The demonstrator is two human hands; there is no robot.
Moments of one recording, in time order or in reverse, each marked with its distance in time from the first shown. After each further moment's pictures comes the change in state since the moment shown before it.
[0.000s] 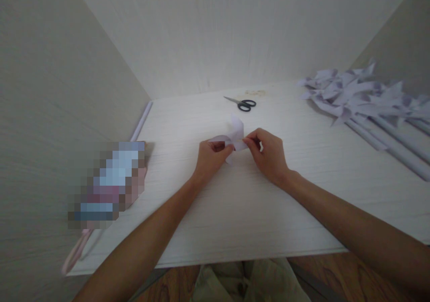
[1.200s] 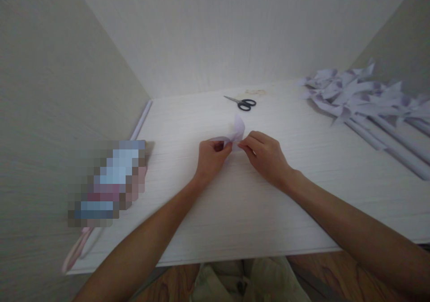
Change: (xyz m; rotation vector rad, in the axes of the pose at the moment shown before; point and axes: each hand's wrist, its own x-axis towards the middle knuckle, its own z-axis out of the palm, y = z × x) left_hand 0.002 -0.009 0.000 0.136 0.026 0.090; right_hand 0.000 -0.004 -0.005 -0.242 -0.162 -0.290
